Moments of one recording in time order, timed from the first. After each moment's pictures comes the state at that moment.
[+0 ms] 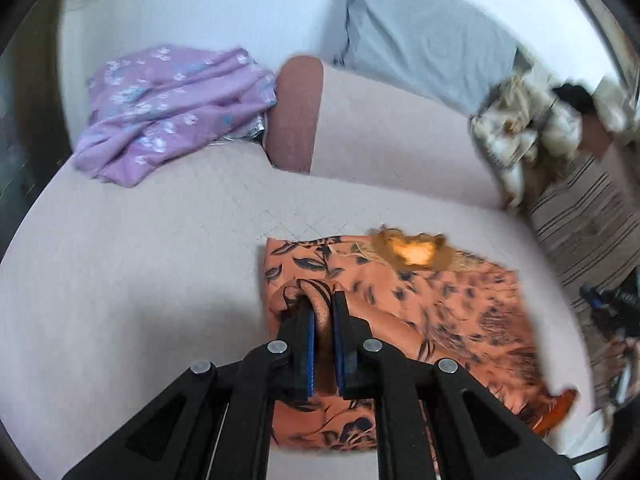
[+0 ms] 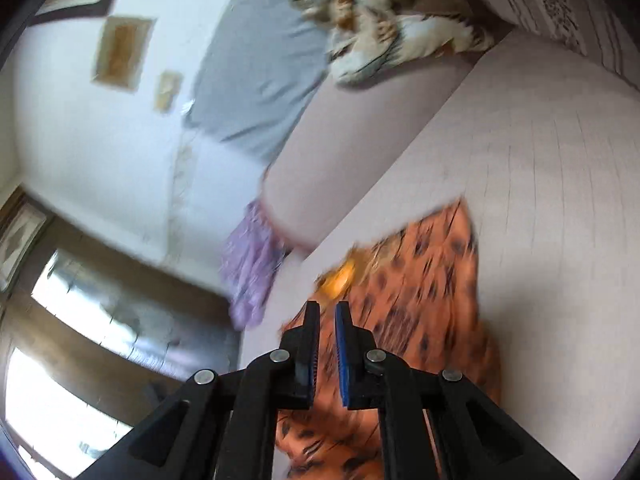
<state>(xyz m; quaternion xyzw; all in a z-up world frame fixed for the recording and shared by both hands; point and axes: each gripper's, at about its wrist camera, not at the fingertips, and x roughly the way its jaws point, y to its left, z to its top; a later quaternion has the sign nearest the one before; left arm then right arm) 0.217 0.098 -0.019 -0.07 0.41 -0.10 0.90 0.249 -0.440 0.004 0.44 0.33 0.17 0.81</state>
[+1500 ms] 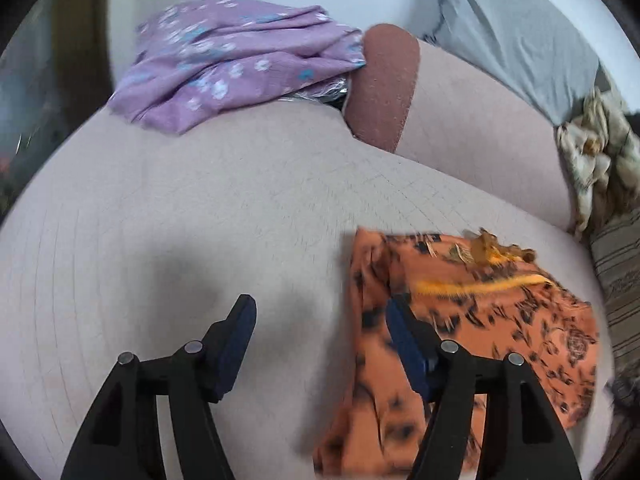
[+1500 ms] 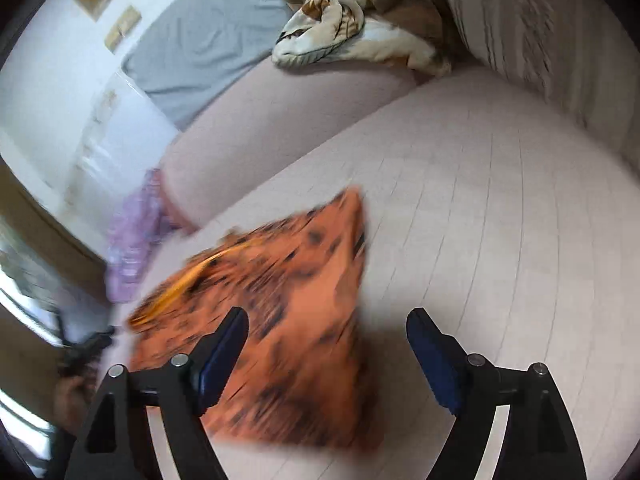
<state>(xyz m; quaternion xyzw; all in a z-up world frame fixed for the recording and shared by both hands) 0.236 0.155 -0.081 -0.13 0.44 -0.01 0.89 0.239 -0.392 -0.068 0.30 0.38 0.07 0.87</state>
